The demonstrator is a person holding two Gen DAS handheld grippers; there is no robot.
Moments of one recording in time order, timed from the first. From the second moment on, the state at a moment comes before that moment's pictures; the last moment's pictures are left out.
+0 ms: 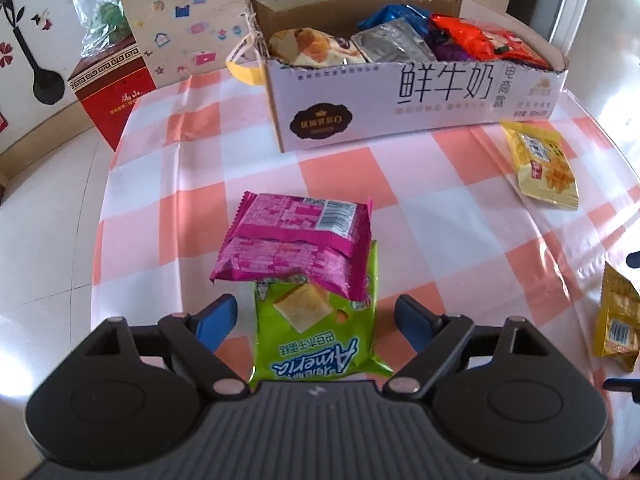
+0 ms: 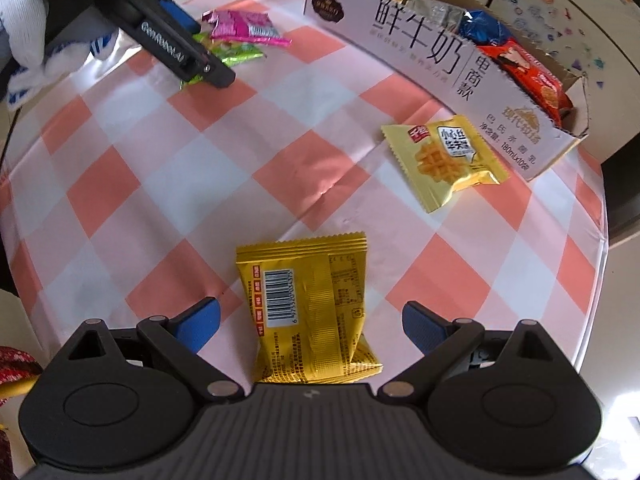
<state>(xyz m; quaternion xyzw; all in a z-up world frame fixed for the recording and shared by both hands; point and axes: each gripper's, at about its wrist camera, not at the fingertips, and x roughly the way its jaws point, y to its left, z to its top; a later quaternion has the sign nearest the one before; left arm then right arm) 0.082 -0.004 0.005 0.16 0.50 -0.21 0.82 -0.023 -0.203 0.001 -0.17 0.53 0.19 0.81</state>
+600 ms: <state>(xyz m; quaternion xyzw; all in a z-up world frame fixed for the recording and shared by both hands) 0.063 -0.008 0.011 0.15 0.51 -0.26 0.81 -0.013 -0.203 0.004 -0.13 0.53 0.18 0.82</state>
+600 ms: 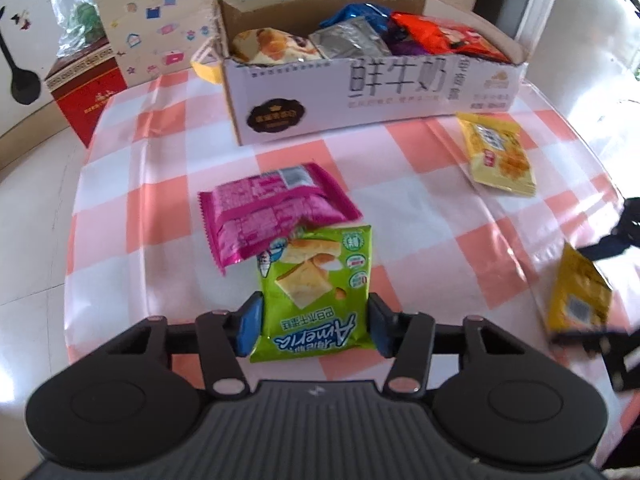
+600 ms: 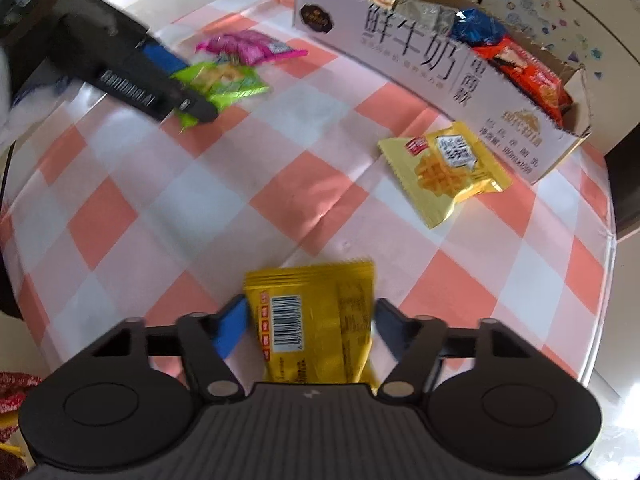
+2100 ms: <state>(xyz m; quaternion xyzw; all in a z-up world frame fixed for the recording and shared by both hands) 0.039 -0.028 0.094 0.13 0.39 -0.29 0.87 0.027 -0.241 0.084 -0.01 0.39 0.09 0.92</state>
